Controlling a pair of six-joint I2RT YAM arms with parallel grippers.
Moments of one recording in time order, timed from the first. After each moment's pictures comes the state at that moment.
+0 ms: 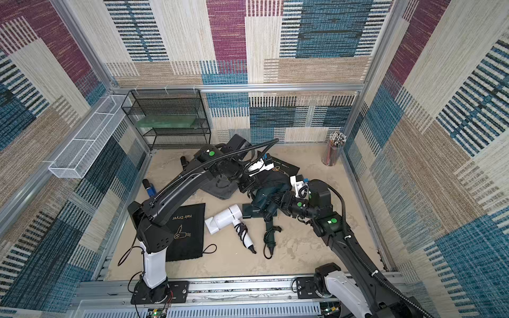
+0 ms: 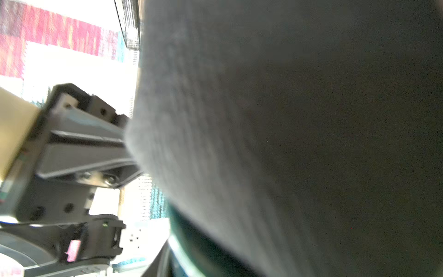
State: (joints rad) left arm -0.79 1.97 2.18 -1.23 0.35 0.32; right arm 0.26 0.88 0.65 -0.18 -0.72 1.03
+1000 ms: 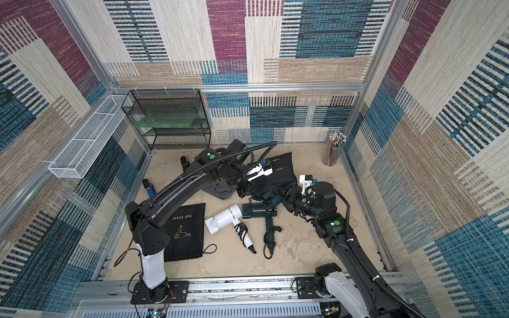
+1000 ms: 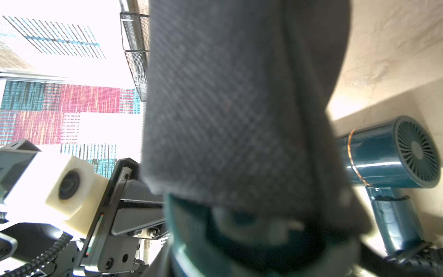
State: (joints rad) left arm -0.79 1.94 2.07 -1.21 0.39 0.28; right arm 0.23 0.86 0.65 -0.12 -0.63 1.24
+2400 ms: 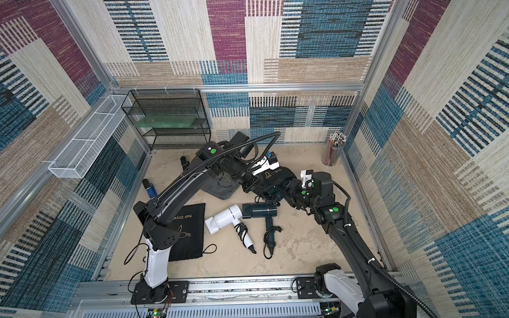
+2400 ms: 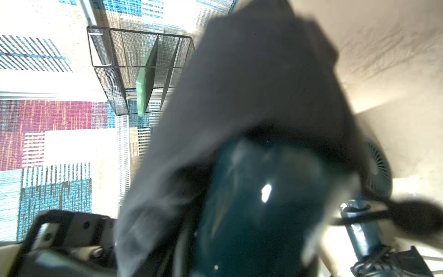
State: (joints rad) left arm -0.81 2.05 2.38 -1.32 0.50 0.28; right arm 0.18 1.01 0.78 -0.26 -0.61 1.13
